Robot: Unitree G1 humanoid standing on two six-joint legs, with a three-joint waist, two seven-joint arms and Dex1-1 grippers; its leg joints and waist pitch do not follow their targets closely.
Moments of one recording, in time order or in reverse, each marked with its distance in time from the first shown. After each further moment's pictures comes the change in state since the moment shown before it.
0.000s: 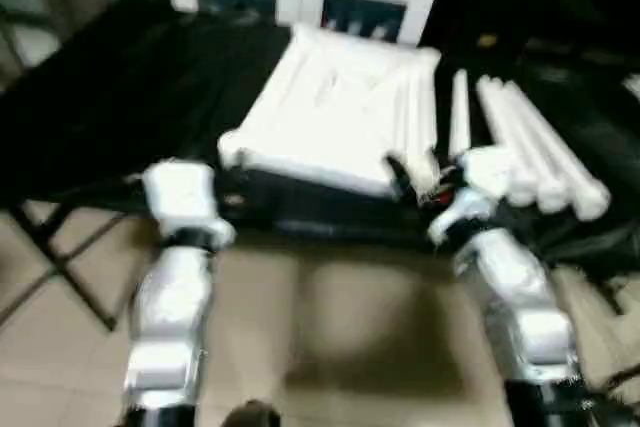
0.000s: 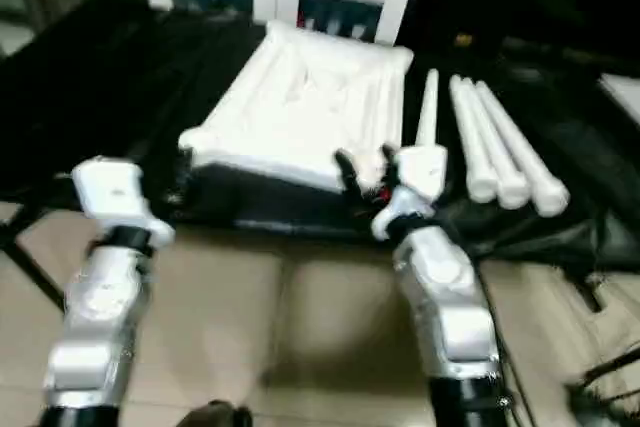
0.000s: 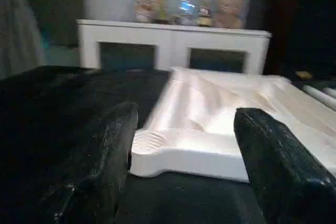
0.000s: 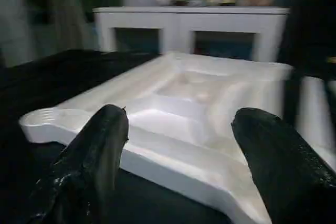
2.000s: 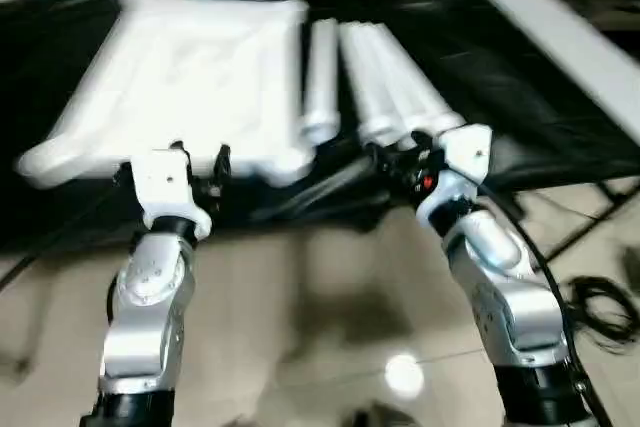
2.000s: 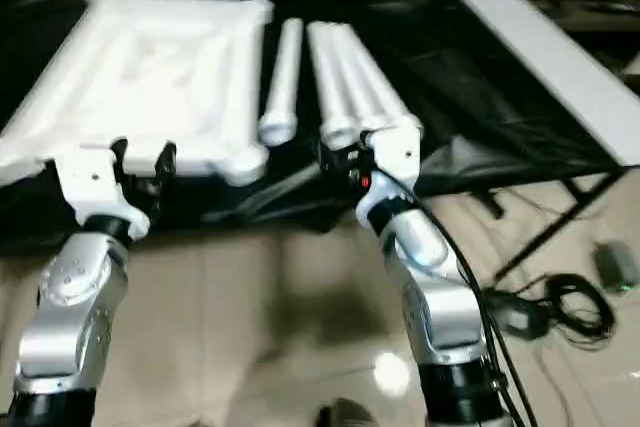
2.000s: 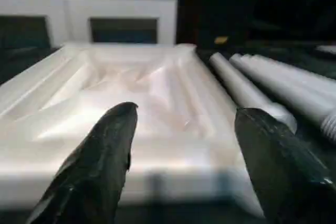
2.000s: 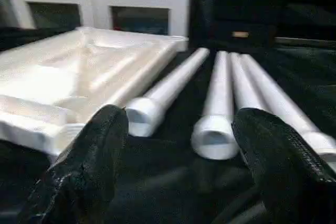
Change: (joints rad) left arm -0.074 0.087 0.078 -0.043 -0.082 0.136 -0.010; right arm -0.065 -0.004 0.108 -0.040 -0.059 0.078 -0.007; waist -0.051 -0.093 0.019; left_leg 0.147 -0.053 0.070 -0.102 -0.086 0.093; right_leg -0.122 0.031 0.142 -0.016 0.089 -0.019
